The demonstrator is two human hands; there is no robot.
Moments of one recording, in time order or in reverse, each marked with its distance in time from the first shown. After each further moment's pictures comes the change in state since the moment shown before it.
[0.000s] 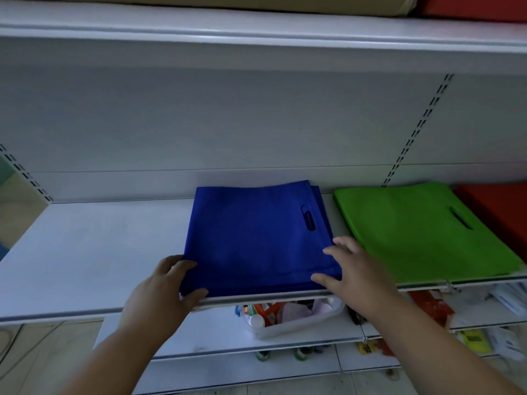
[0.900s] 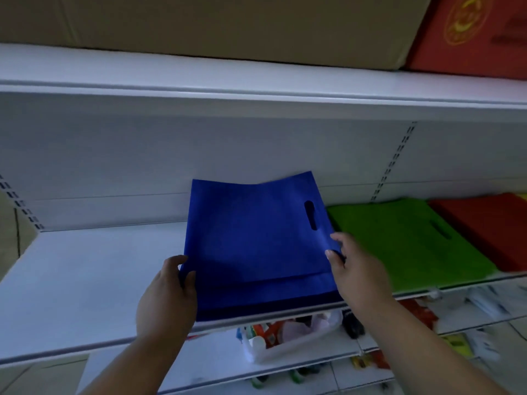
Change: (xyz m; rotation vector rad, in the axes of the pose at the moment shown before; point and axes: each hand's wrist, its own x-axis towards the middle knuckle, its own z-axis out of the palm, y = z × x) left_hand 0.026 0.000 -0.014 -0.323 0.267 -0.175; right_hand 0.002 -0.062 -0.025 0.189 0.350 0.255
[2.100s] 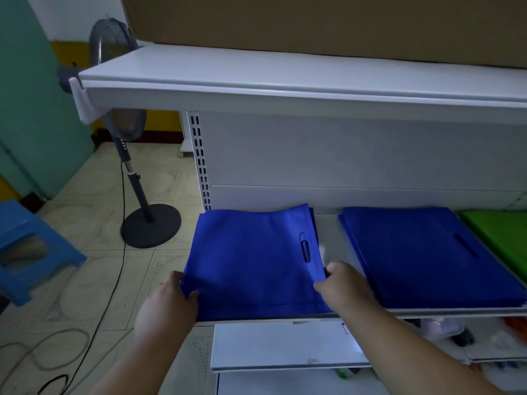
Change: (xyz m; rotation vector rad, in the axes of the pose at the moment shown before) left_hand 0.079 -0.287 -0.195 0.257 -0.113 -0.195; right_hand -0.080 -0.299 0.181 0.050 -0.393 0.254
